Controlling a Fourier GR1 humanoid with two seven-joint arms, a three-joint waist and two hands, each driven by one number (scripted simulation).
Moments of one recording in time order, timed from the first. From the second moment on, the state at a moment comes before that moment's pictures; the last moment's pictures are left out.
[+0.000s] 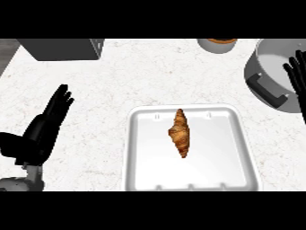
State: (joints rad) left arm -0.06 0.29 -0.11 -1.61 0.17 0.09 0.06; right arm -0.23 -0.48 -0.04 -1.45 -0.31 0.05 -0.23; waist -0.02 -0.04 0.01
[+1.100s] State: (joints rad) left arm 0.07 0.43 0.00 -1.54 0.05 0.17 0.10; right arm 0.27 -0.26 0.26 -1.66 0.77 -0.81 0.12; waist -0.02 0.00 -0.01
